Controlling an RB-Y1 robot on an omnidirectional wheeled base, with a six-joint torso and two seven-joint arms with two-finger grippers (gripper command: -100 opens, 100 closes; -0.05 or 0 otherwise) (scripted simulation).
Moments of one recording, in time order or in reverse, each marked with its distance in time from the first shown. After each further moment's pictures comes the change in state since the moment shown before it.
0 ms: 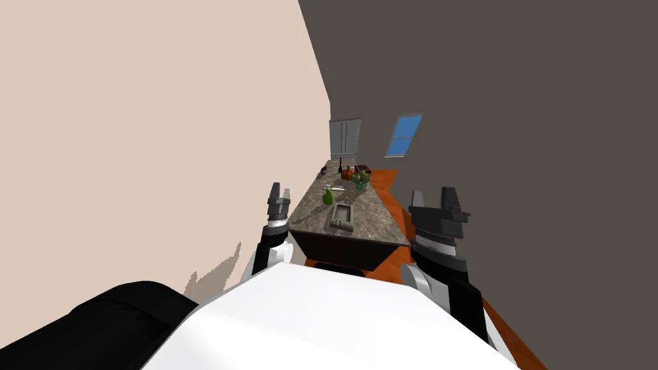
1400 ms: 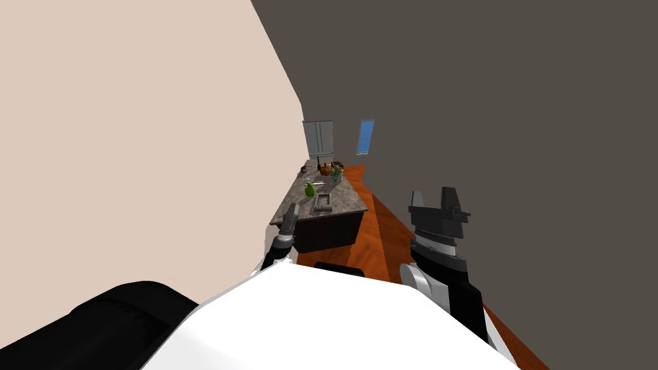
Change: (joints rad) left arm 0.006 0.310 -0.138 0.370 0.208 -0.302 -0.193; right arm 0.000 0.000 0.000 0.000 0.000 0.000 0.000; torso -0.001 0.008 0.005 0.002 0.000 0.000
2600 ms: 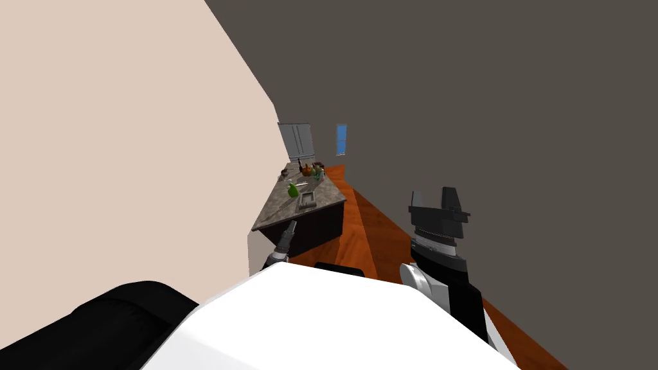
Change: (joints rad) left arm 0.021 0.212 -0.140 0.333 0.171 -0.230 -0.152; right arm 0.000 0.000 0.000 0.000 0.000 0.000 0.000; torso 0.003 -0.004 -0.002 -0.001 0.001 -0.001
